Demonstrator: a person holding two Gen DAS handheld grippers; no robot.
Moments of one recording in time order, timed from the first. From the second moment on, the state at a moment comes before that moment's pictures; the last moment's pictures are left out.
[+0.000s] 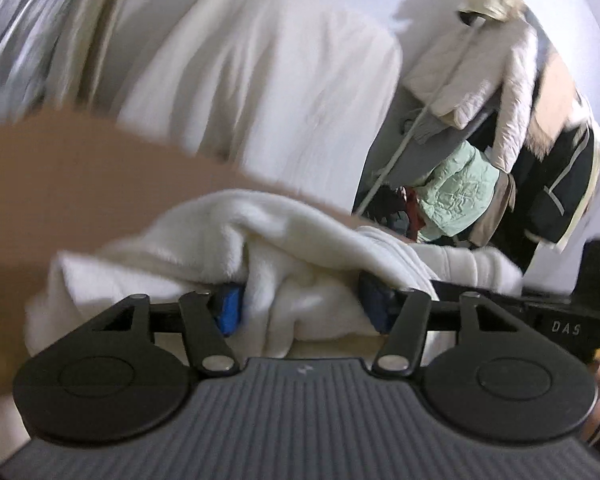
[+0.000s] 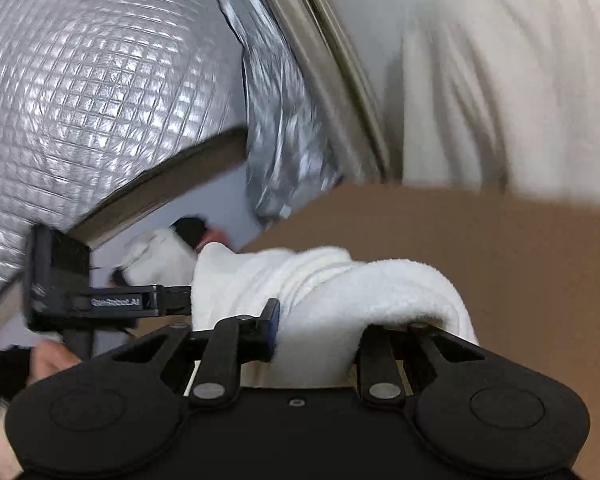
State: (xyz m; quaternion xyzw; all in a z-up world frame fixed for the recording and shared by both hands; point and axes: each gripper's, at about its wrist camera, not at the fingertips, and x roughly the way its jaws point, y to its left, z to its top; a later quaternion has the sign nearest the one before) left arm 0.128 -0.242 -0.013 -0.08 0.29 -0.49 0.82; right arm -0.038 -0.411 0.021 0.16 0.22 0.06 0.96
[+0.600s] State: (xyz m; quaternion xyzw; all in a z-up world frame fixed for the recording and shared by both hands) left arm 0.167 -0.219 -0.155 -0.05 0.46 -0.29 0.83; right arm -0.023 -0.515 -0.069 0.13 0.31 -0.18 0.92
